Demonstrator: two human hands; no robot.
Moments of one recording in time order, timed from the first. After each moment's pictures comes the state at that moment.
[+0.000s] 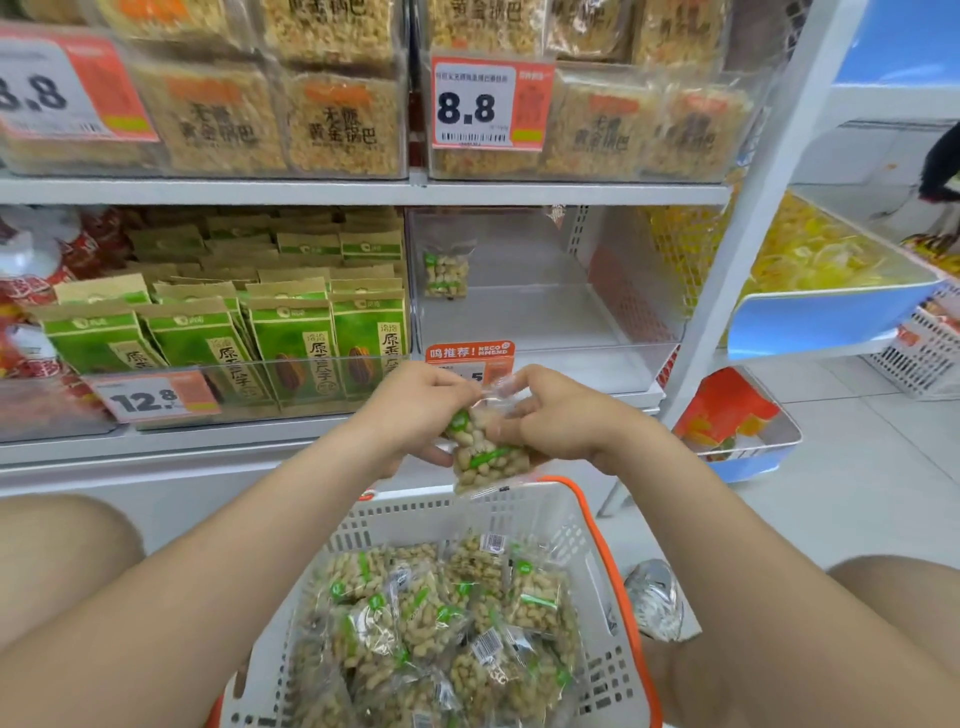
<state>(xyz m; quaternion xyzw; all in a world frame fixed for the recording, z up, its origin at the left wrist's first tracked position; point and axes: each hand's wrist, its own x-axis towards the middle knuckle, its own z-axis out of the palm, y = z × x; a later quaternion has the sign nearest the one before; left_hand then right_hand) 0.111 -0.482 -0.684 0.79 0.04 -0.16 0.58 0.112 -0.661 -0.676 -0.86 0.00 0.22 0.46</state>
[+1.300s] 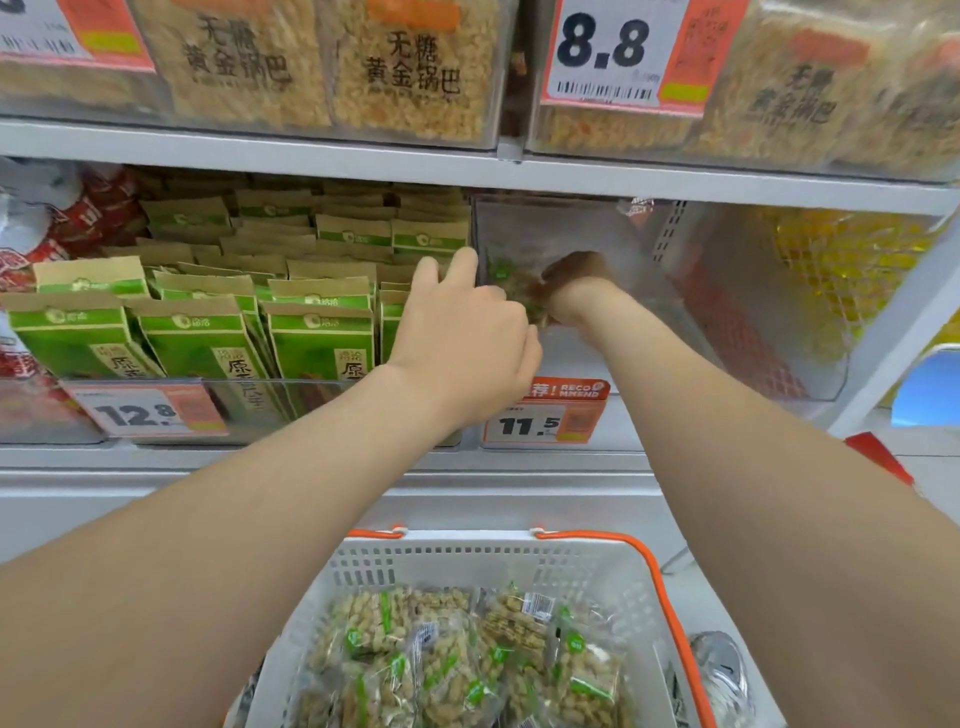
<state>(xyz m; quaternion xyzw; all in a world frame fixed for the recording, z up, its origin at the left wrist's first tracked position) 0.205 -0.462 -0.674 0.96 -0.15 0.23 -0.08 0.360 -0.603 -0.696 -0.95 0.07 0.02 0.31</state>
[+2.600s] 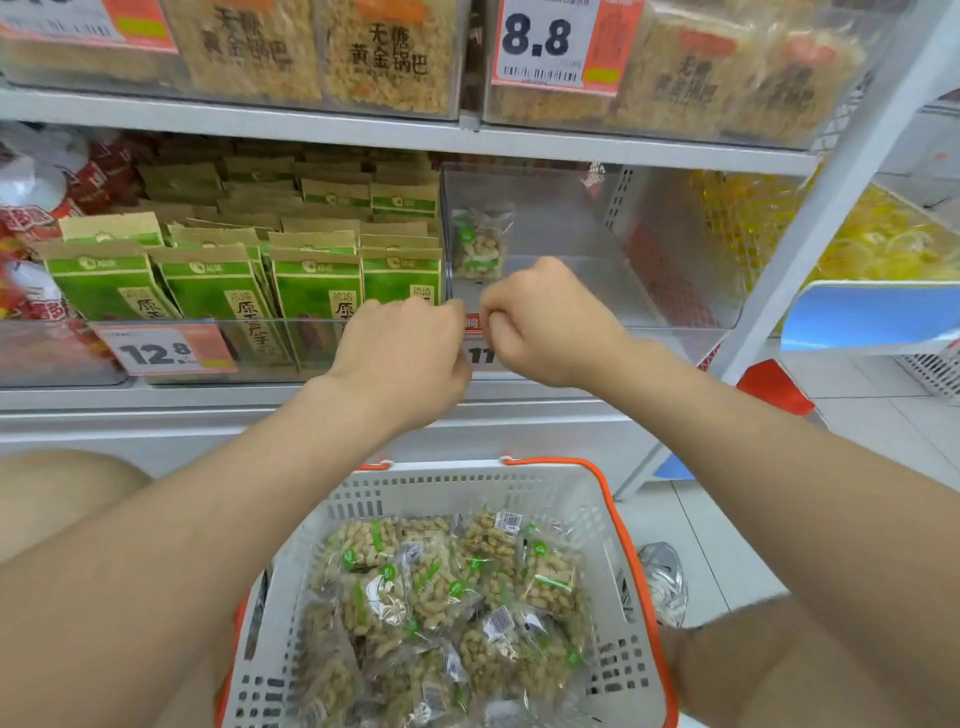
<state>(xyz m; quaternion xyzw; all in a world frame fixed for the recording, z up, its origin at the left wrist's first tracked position) 0.119 -0.448 -0.667 0.99 -0.13 0.12 -0.01 0.172 -0.615 -0.661 -0.92 -0.34 -0.15 0.11</state>
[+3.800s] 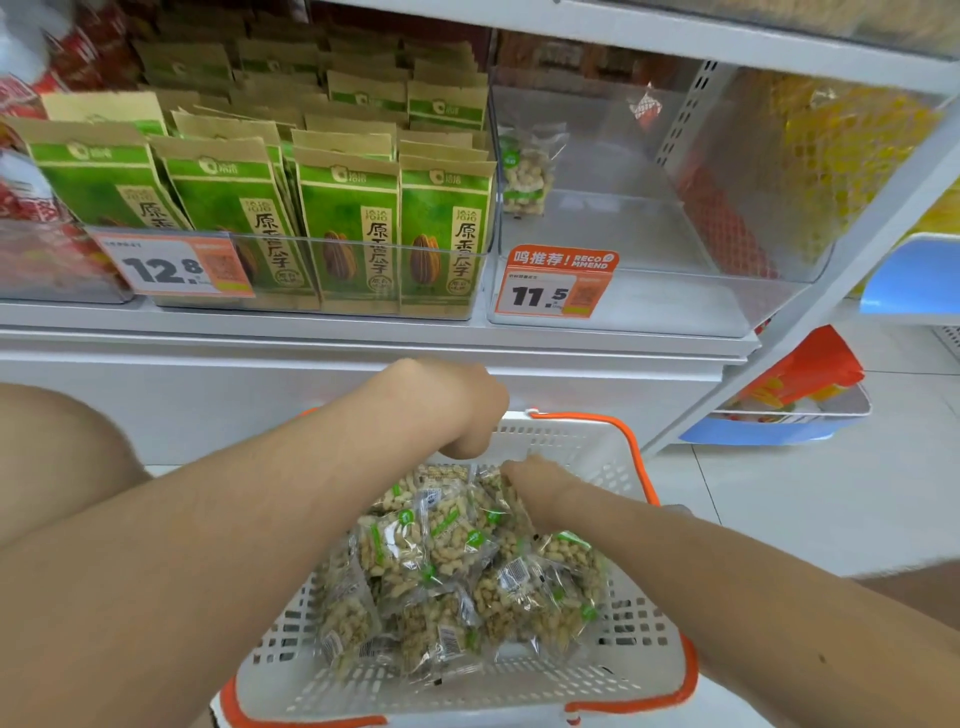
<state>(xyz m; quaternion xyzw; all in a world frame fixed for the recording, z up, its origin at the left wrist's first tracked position) 0.118 -0.458 -0.744 0.92 -0.22 -0.30 -0.09 0.106 -0.620 -0.896 -0.92 -0.18 0.35 -0.05</state>
